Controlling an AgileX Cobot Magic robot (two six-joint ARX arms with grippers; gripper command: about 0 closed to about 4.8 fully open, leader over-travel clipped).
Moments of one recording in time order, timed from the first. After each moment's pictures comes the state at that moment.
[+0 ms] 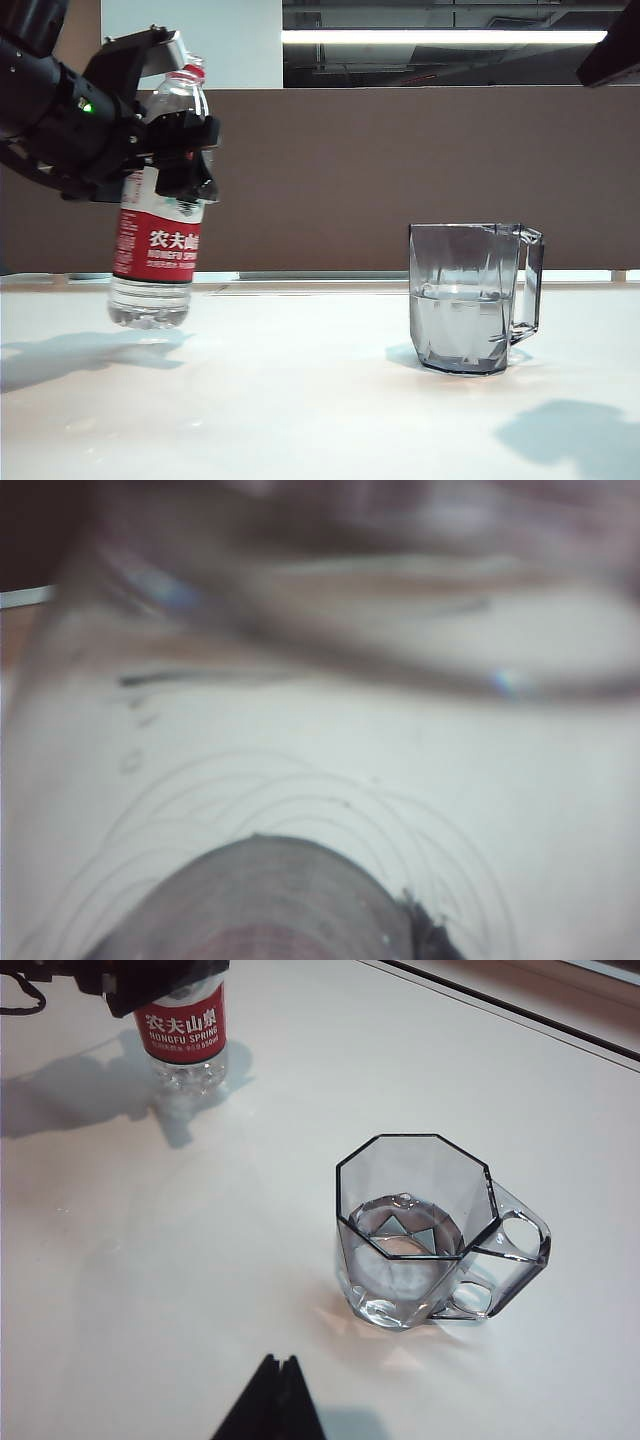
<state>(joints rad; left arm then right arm) -0.54 1.33 0.52 0.56 -0.15 -0.04 0.88 0.43 0.52 -0.54 0.21 0.06</state>
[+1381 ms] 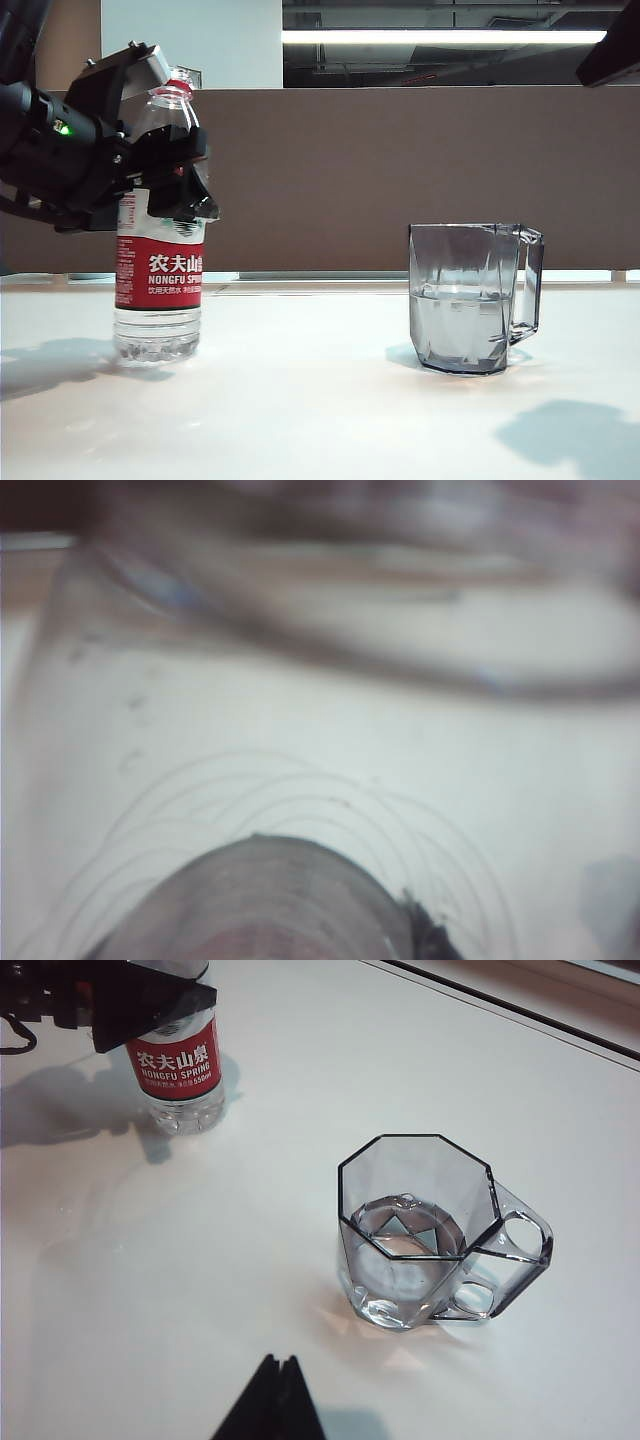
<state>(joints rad) -0.54 1.34 0.41 0.67 -0.07 -0.13 0.88 0.43 0.52 -0.54 0.20 0.06</state>
